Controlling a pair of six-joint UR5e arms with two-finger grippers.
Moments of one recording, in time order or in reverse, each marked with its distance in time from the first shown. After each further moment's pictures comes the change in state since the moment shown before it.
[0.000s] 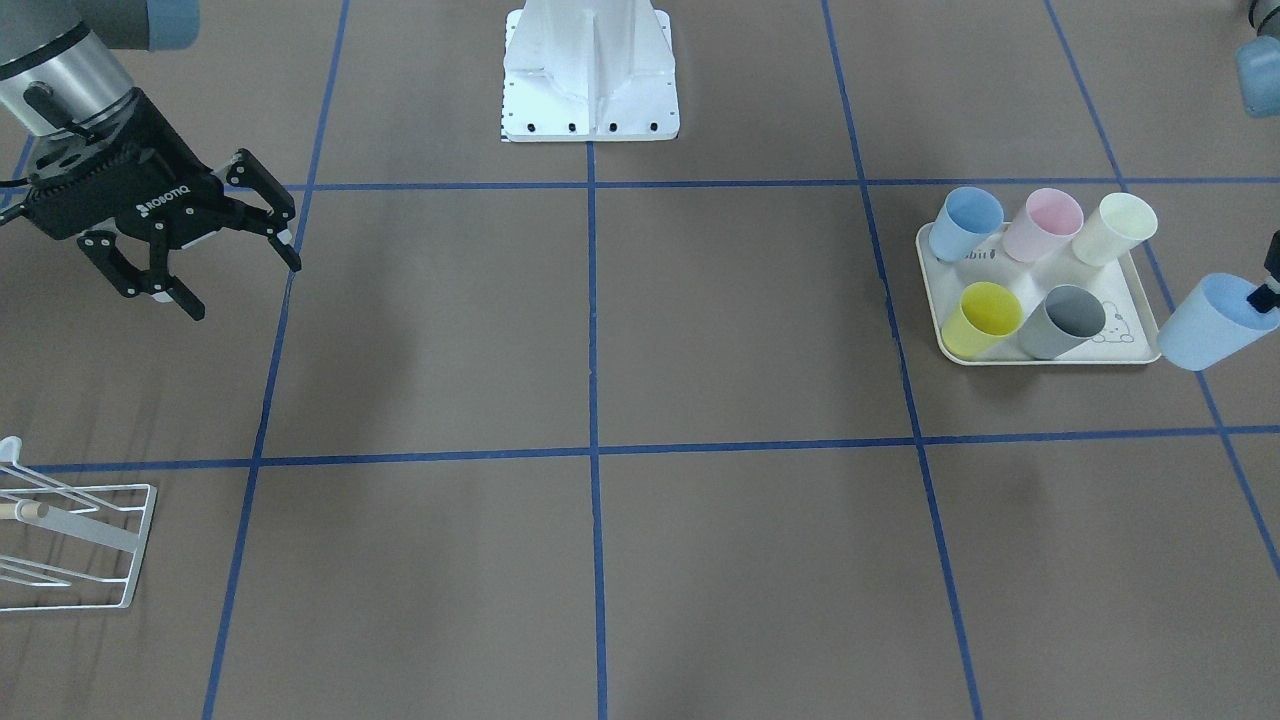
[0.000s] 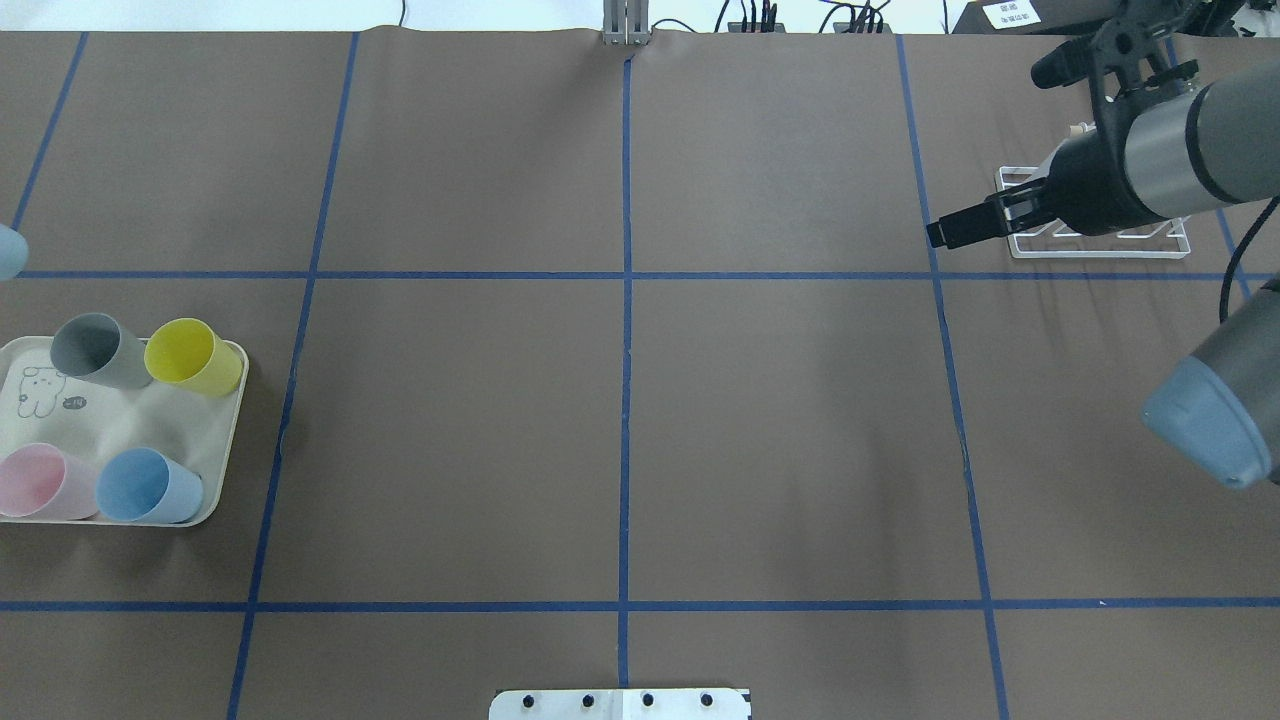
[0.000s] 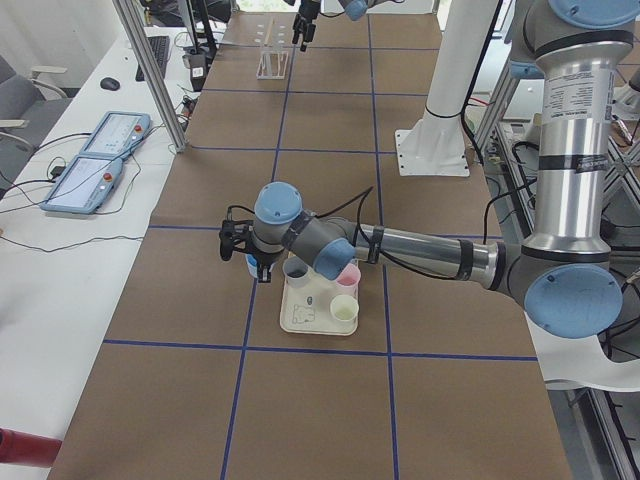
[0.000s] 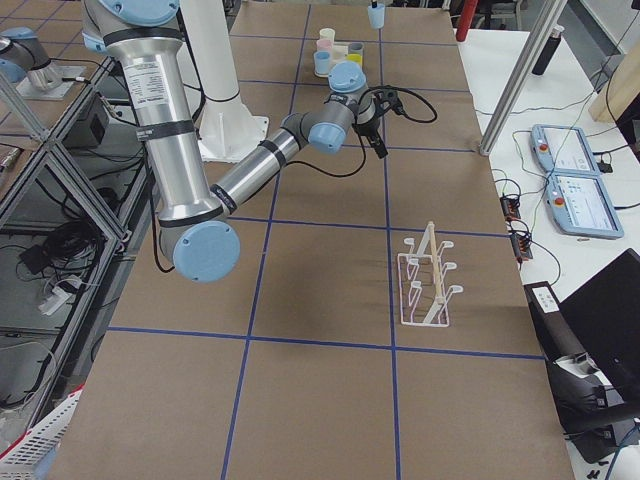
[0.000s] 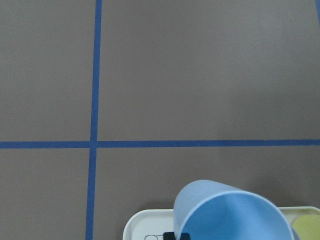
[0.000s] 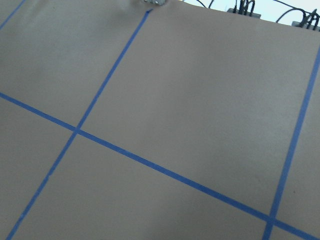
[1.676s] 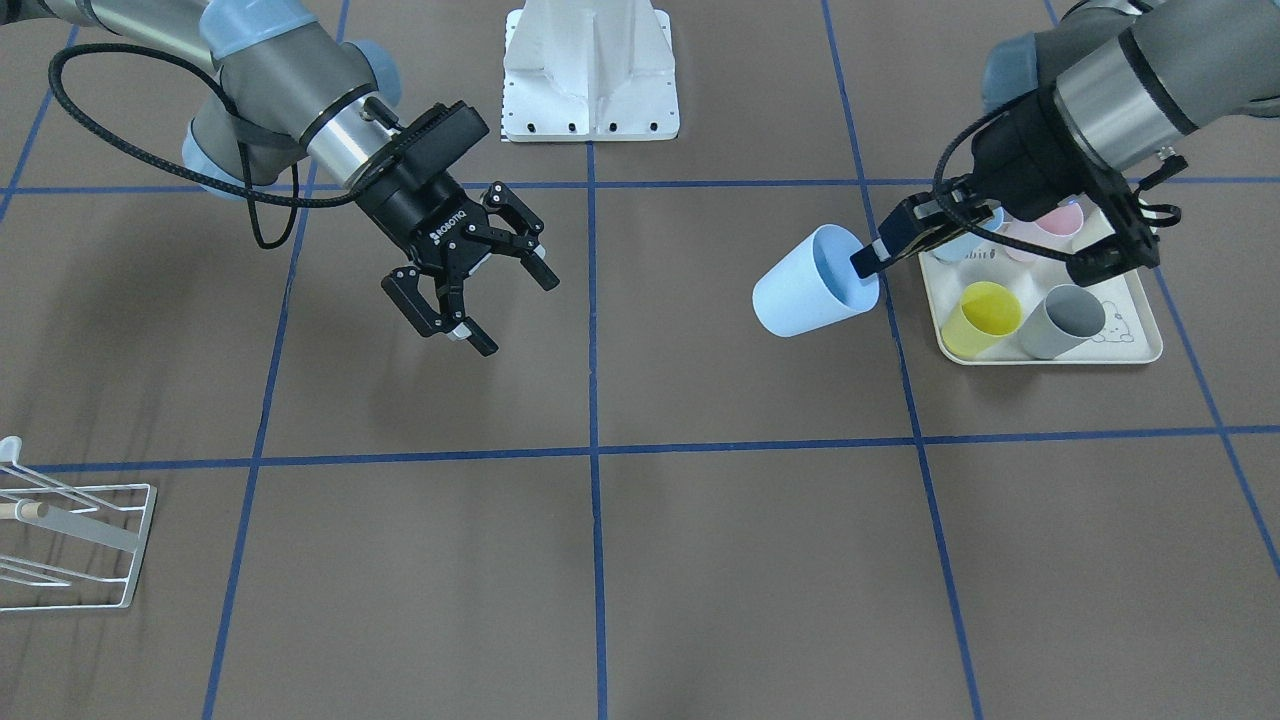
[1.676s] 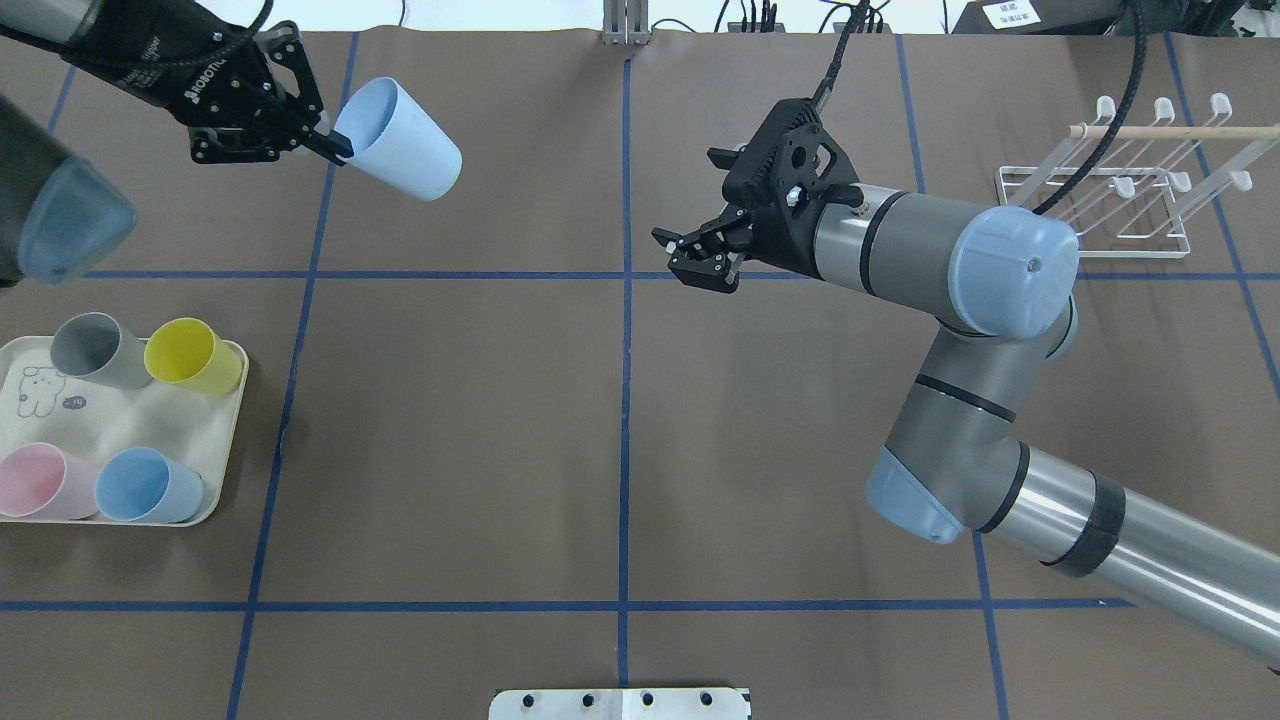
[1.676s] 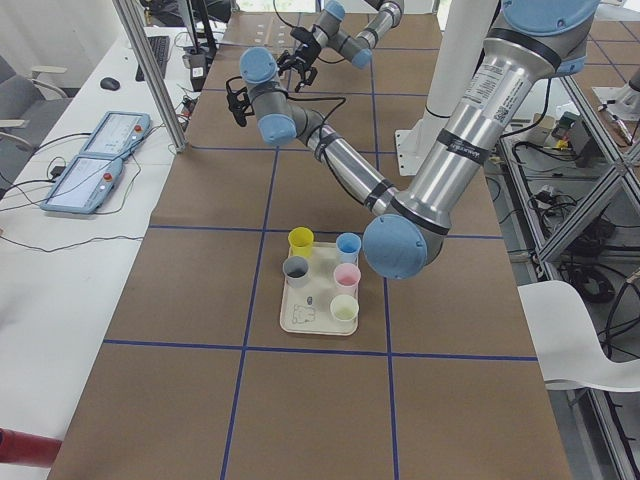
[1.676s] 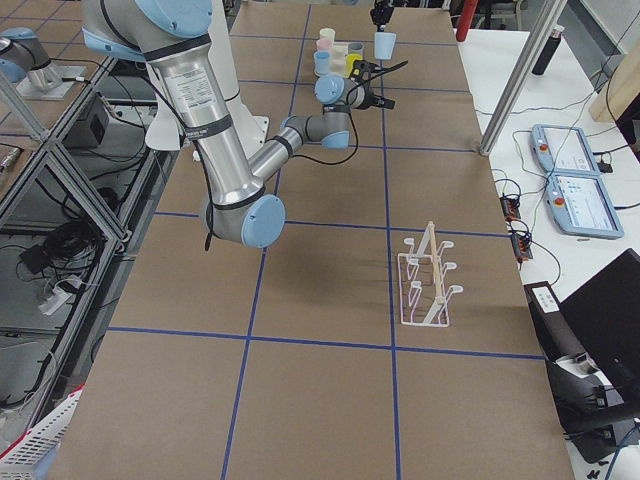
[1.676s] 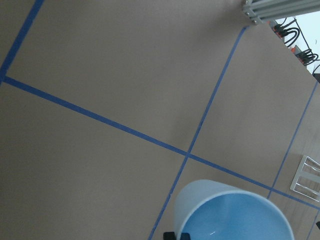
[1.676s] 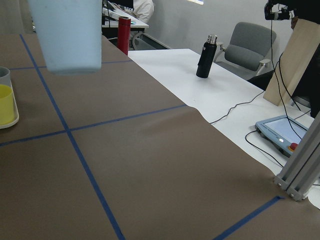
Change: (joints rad) left arm 0.333 -0.516 -0.024 -0.017 -0.173 -0.914; right arm -0.306 0.231 -0.335 0.645 -0.441 -0.410
